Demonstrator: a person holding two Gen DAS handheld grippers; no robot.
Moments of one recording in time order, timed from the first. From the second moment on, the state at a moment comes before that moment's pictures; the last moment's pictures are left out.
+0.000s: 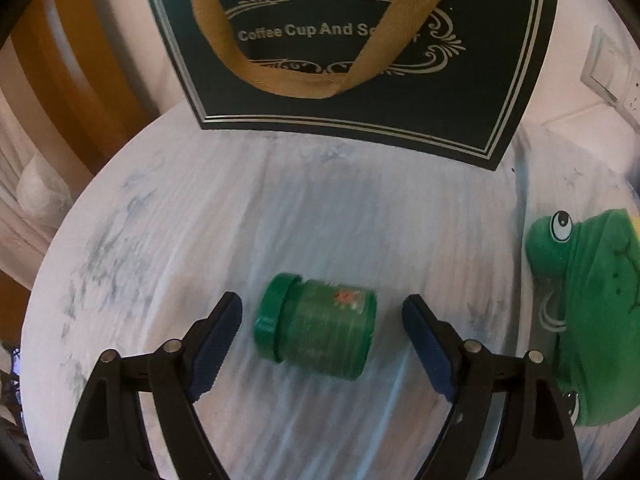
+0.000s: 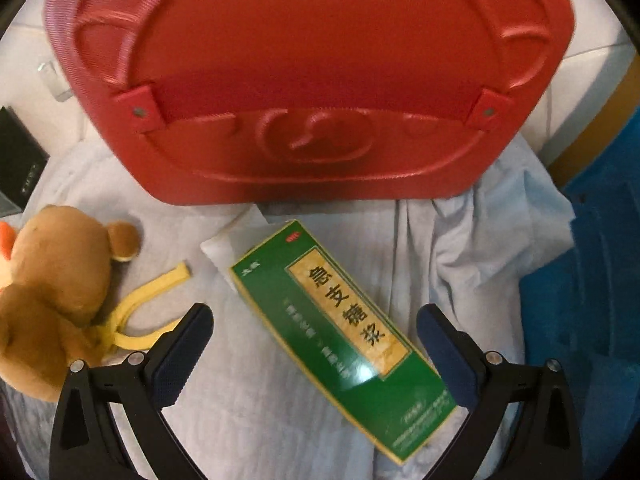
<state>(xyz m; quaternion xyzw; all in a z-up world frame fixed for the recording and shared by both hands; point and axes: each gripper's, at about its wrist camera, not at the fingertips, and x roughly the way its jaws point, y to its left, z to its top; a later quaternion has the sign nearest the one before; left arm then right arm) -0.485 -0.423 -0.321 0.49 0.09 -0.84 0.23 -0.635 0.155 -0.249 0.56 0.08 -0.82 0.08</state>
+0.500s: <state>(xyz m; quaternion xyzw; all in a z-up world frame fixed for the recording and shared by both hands) -0.480 -0.405 -0.319 0.51 0.11 -0.83 0.17 -0.641 0.168 -0.298 0.62 0.11 -0.78 0.07</state>
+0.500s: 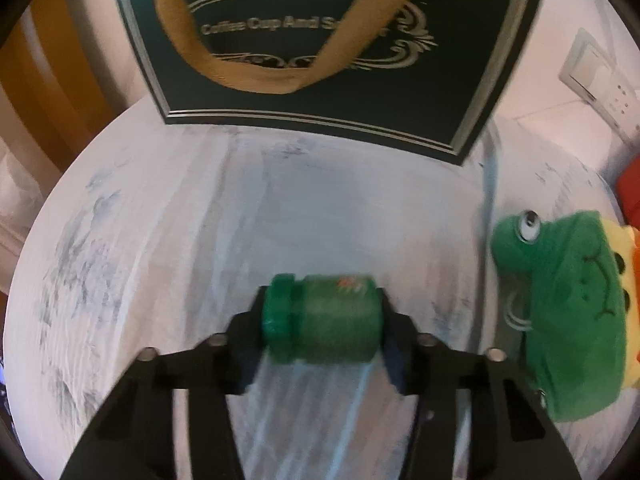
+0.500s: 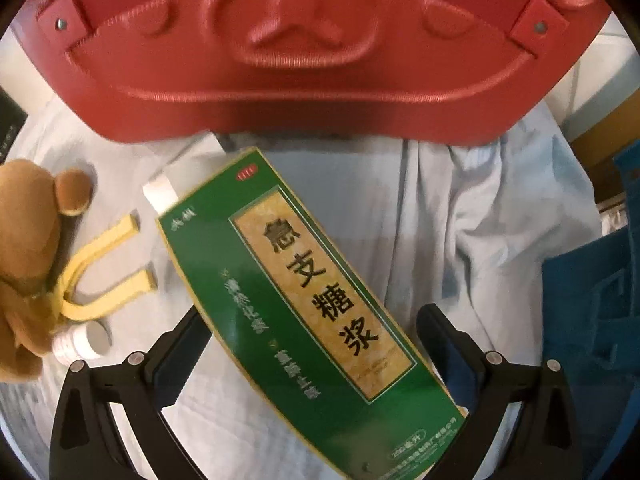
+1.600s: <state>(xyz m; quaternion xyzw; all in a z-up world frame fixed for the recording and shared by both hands) -0.319 -0.272 -0.225 0.47 0.10 -0.87 0.16 -0.449 0.159 -0.208 0.56 0.06 -0.82 0.12</state>
